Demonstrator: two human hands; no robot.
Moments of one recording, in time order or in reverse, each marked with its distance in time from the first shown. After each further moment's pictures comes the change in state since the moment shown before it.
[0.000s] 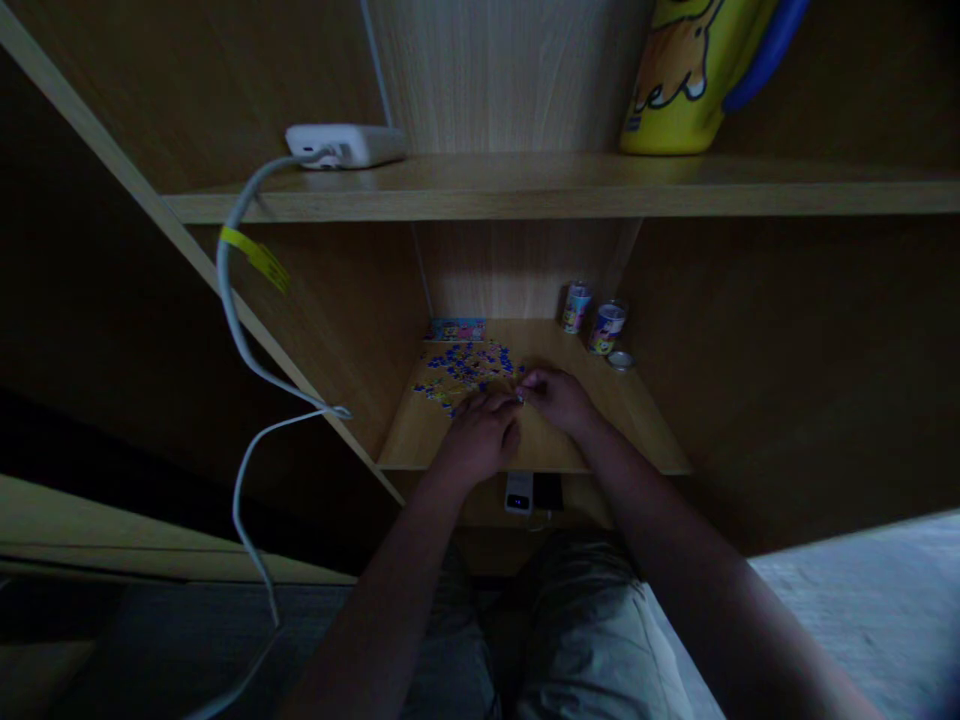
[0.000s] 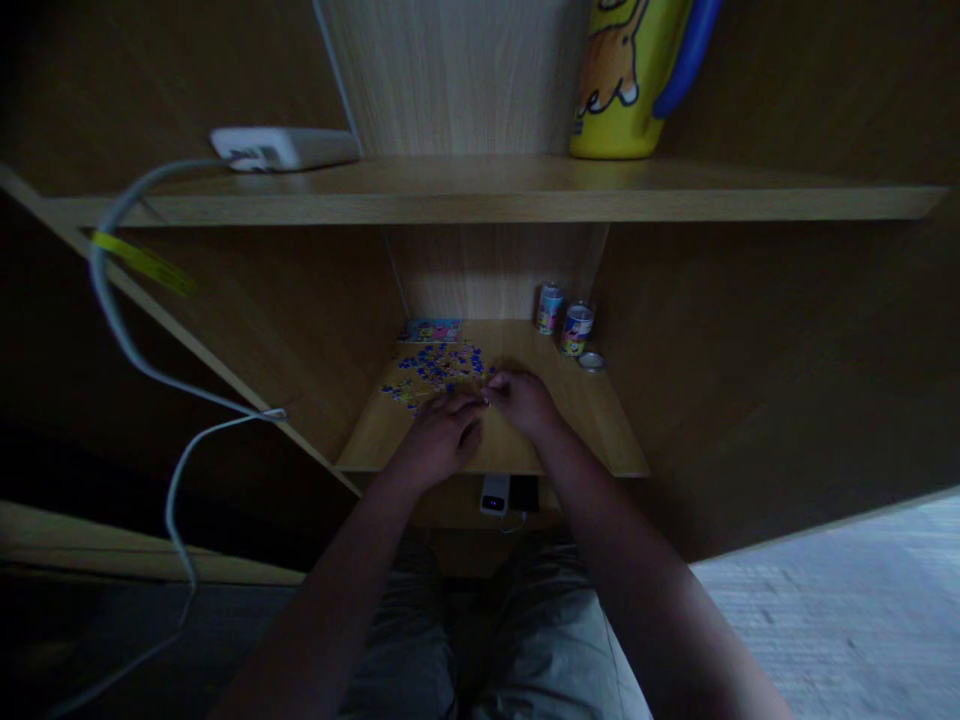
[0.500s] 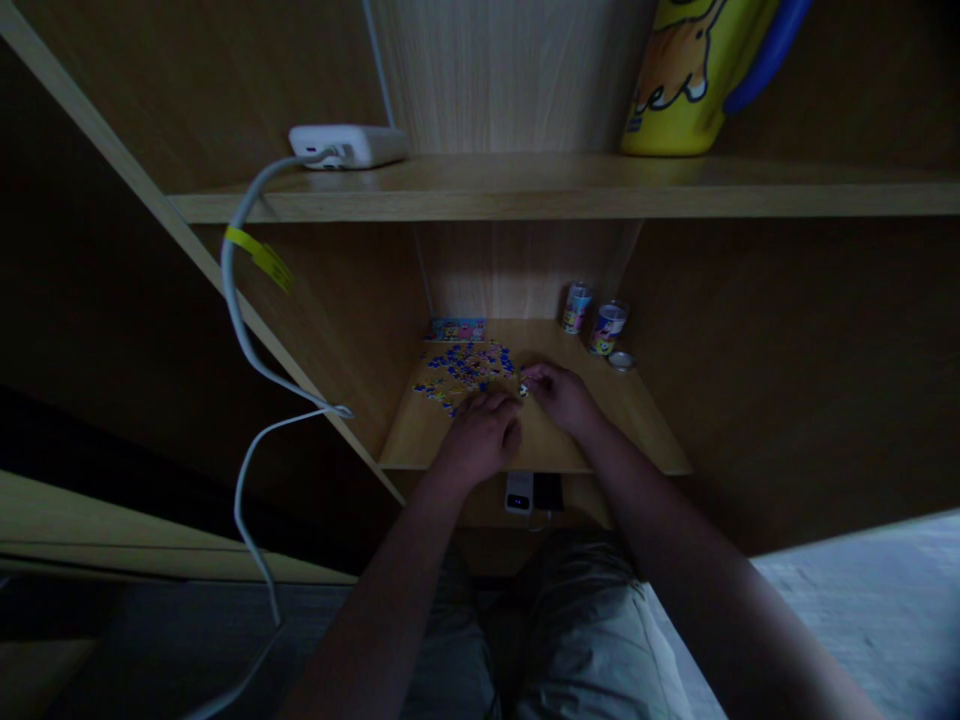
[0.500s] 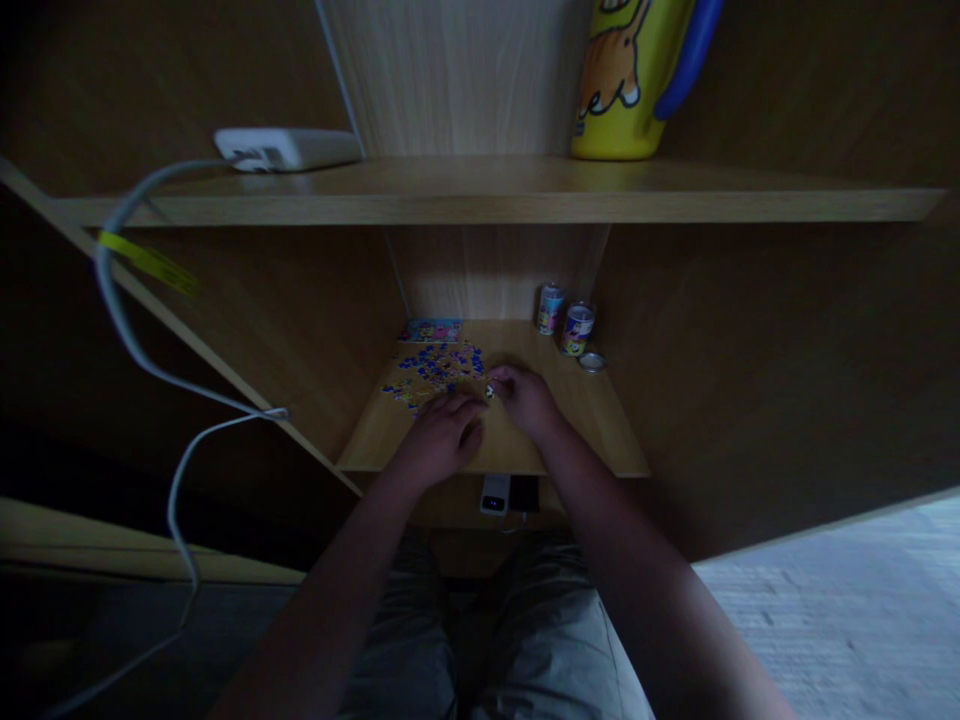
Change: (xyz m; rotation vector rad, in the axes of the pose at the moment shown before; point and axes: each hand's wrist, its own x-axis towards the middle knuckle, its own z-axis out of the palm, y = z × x) left_hand 0.000 0.000 0.001 -0.004 0.036 0.002; right_hand 0.000 0.005 0.001 0.121 0.111 -0.026
